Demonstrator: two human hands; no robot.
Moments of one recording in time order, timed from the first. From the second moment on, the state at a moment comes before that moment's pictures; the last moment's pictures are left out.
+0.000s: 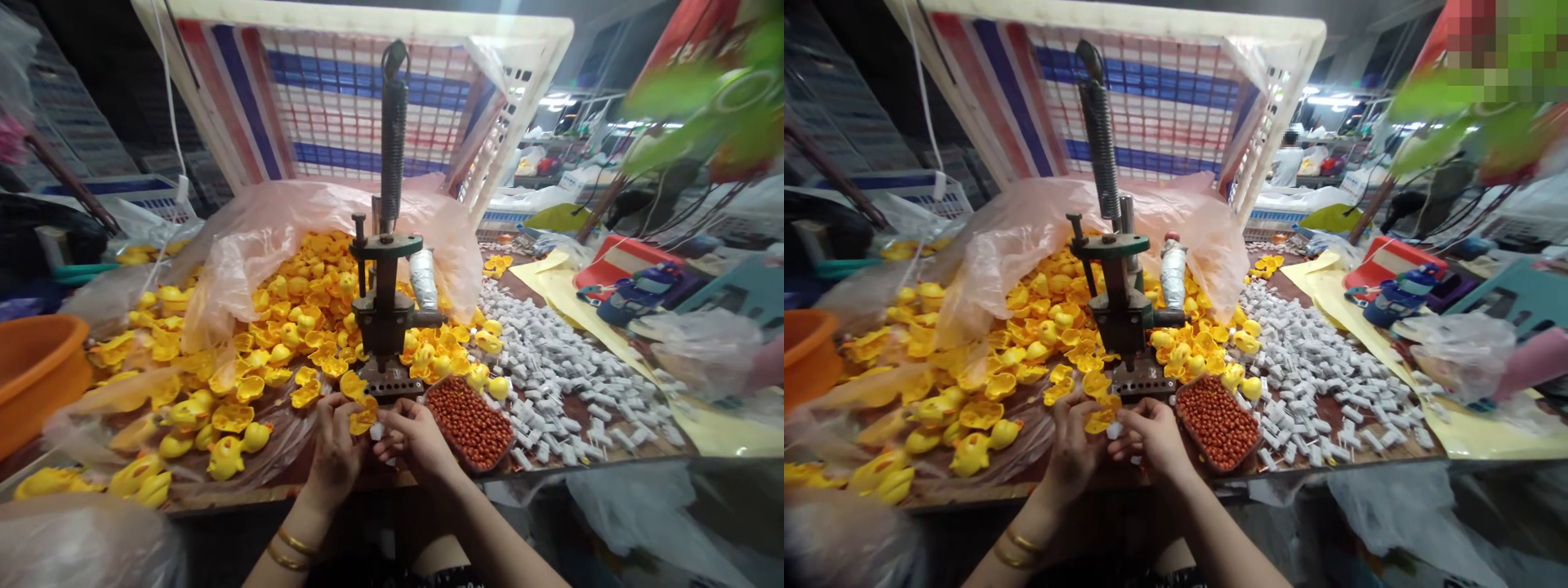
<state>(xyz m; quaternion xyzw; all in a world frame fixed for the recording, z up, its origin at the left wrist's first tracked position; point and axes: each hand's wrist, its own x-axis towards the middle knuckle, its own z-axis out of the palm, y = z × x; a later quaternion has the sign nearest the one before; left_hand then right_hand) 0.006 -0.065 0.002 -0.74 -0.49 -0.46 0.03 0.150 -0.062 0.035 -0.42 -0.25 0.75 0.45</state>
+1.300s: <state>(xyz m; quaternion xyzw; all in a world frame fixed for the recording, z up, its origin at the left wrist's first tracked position) 0.024 -0.054 0.025 -0.27 -0.48 -0.59 -0.59 0.219 -0.046 0.043 -0.51 -0.68 0.34 0.41</state>
